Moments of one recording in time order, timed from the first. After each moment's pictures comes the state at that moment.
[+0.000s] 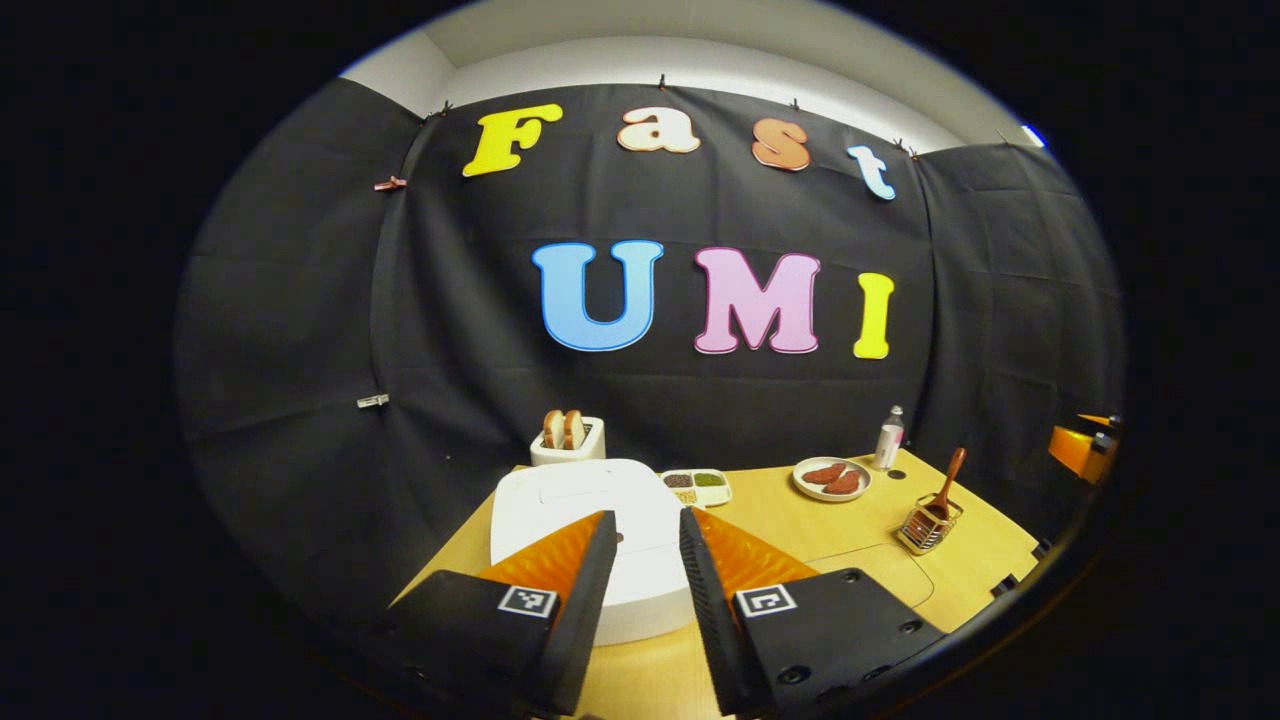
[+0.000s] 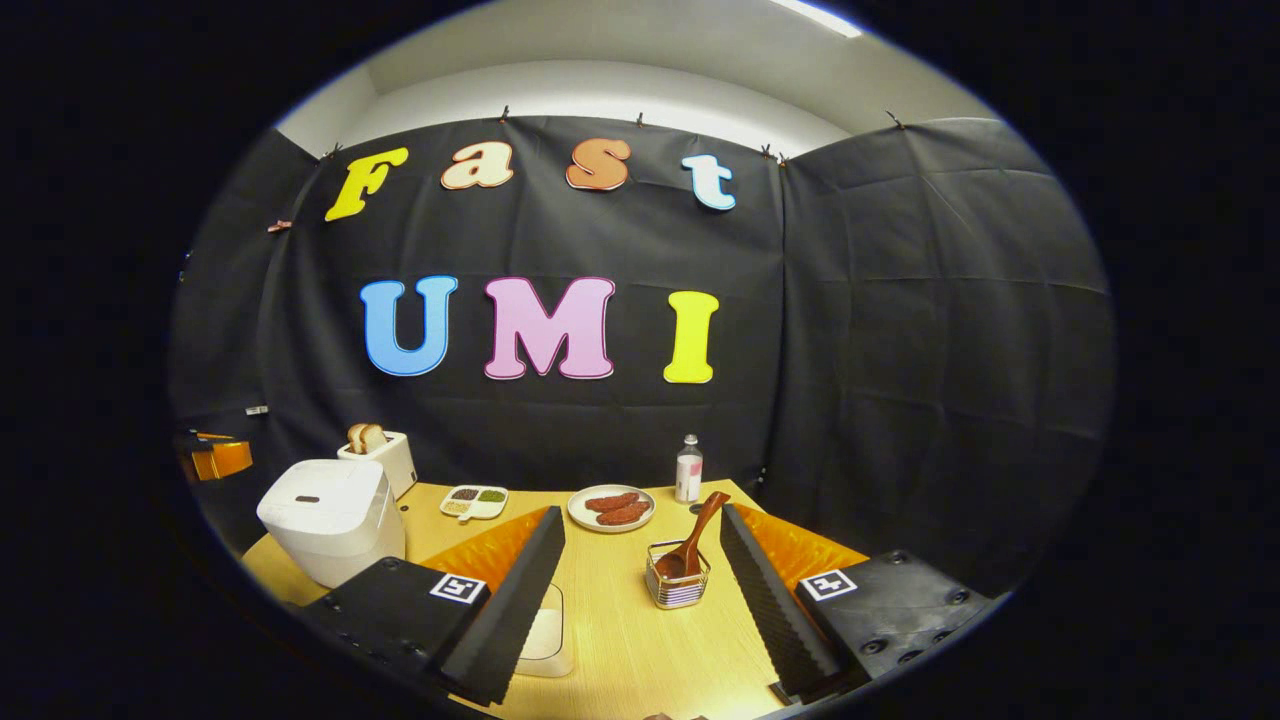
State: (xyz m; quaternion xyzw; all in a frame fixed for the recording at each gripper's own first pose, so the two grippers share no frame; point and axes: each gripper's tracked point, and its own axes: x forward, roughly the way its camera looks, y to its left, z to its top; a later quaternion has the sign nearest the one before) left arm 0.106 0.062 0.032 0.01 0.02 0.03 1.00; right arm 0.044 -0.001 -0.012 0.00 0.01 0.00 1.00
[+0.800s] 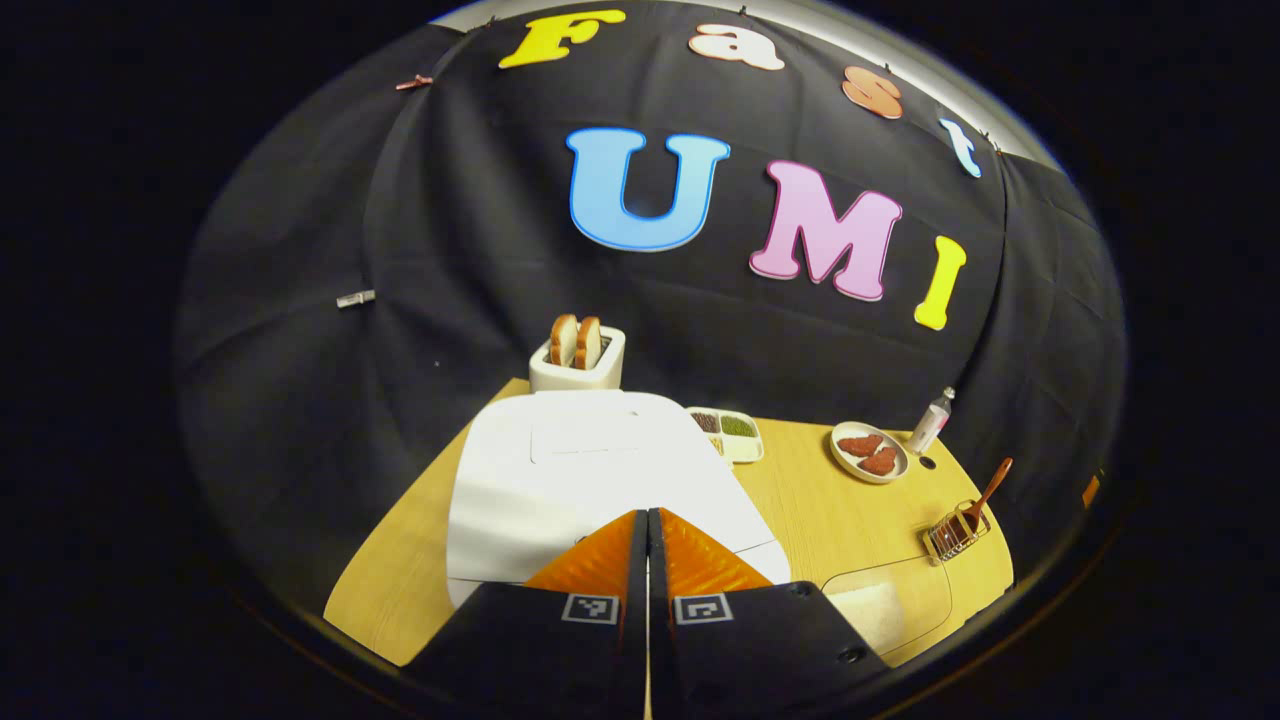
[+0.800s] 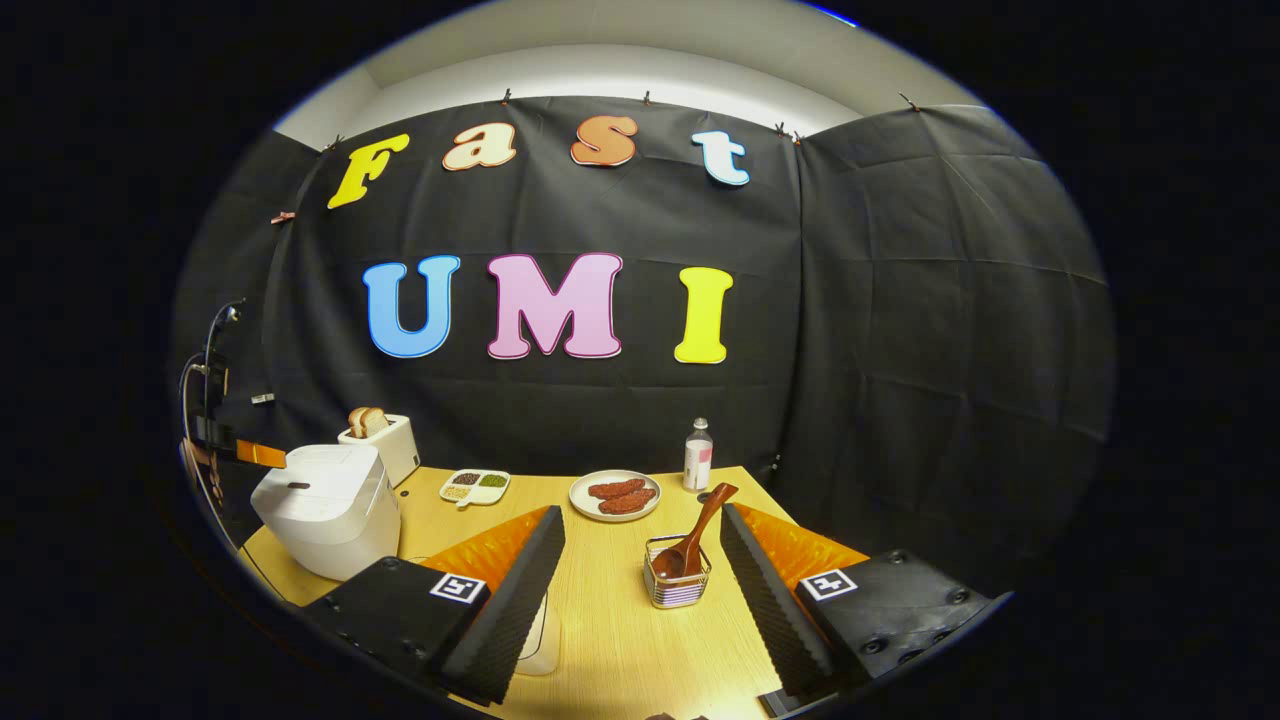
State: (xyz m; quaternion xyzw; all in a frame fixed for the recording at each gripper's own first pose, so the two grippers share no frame) left arm 0.224 0.097 -0.049 -0.07 0.17 0.04 0.98; right arm 0.081 -0.022 -0.026 -0.01 0.04 0.03 1.00
